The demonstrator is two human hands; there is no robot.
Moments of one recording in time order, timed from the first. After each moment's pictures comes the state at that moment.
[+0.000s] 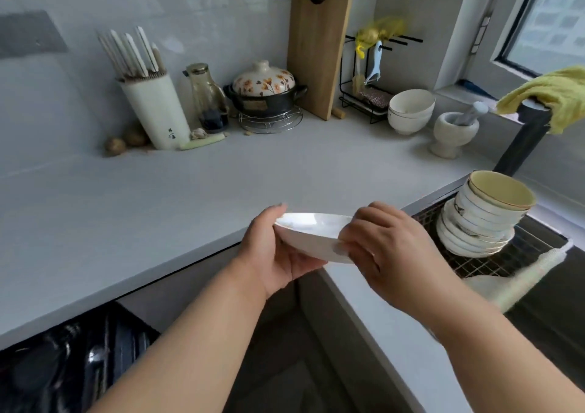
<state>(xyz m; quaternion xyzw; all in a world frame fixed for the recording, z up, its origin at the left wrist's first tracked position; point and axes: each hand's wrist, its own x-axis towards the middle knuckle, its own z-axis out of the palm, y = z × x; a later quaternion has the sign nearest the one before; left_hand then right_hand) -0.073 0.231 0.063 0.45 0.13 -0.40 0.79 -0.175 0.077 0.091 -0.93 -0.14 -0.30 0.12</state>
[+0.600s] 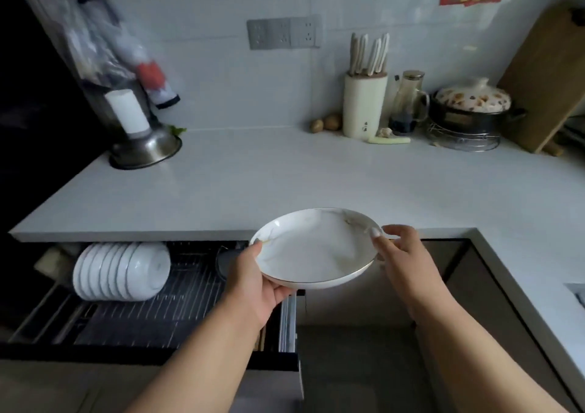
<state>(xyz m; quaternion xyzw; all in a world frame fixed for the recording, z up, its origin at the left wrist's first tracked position) -0.167 0.567 0.058 0.45 0.31 -0.02 0.84 -0.140 0.366 0.069 -0.82 0.10 0.03 0.56</state>
